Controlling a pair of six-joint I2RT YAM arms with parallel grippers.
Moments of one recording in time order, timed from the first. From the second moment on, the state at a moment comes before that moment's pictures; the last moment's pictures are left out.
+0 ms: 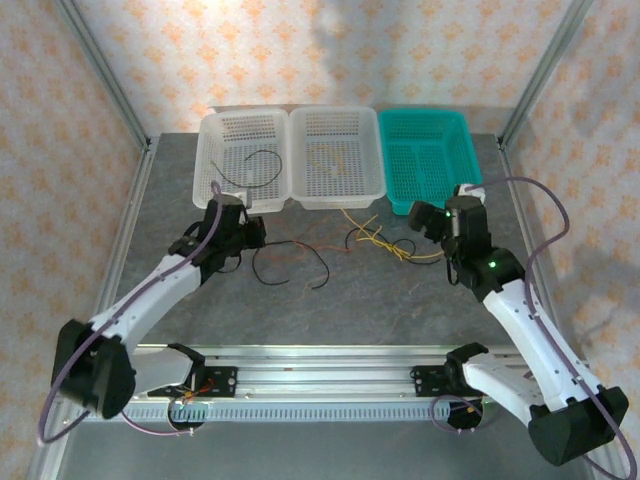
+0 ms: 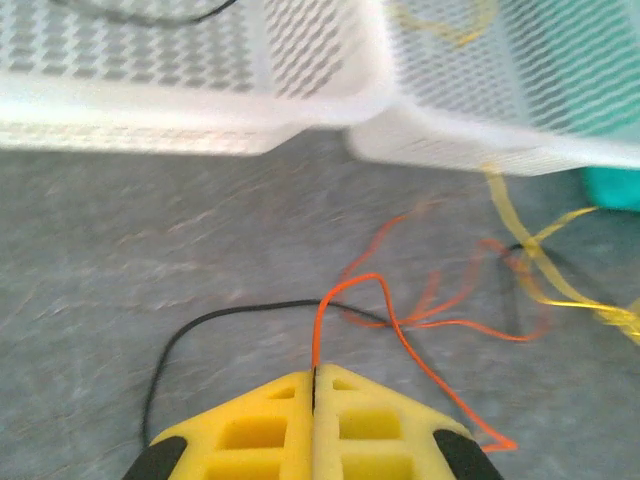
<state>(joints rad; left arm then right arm) -0.34 1.16 0.82 -0.33 0.05 -0.49 0.34 0.92 0.91 -0.58 0.27 0.51</state>
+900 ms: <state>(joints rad) -0.43 1.23 1.19 -0.24 0.48 -0.38 0.36 1.18 0.97 -0.09 -0.83 0.15</state>
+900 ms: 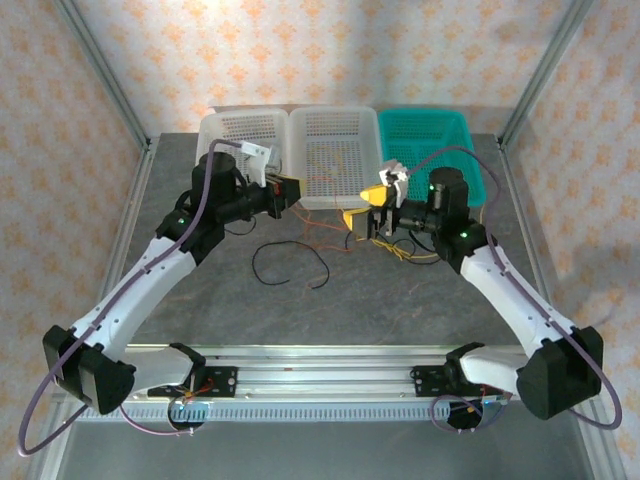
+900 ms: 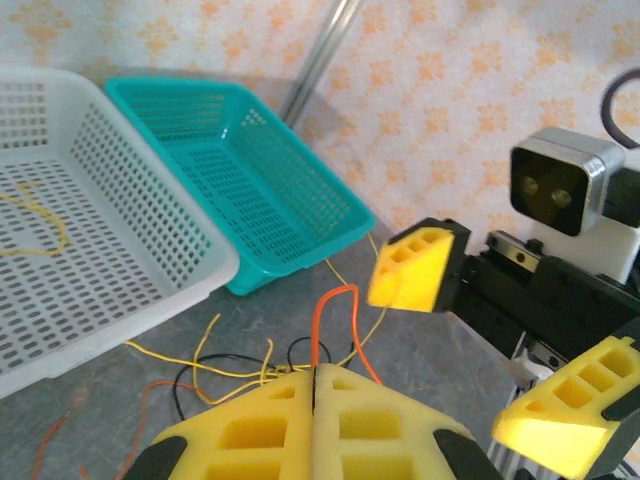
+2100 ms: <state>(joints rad) -0.37 1.28 1.00 -0.31 -0.12 -0.45 0.22 1.33 1.16 -0.16 0.08 0.45</state>
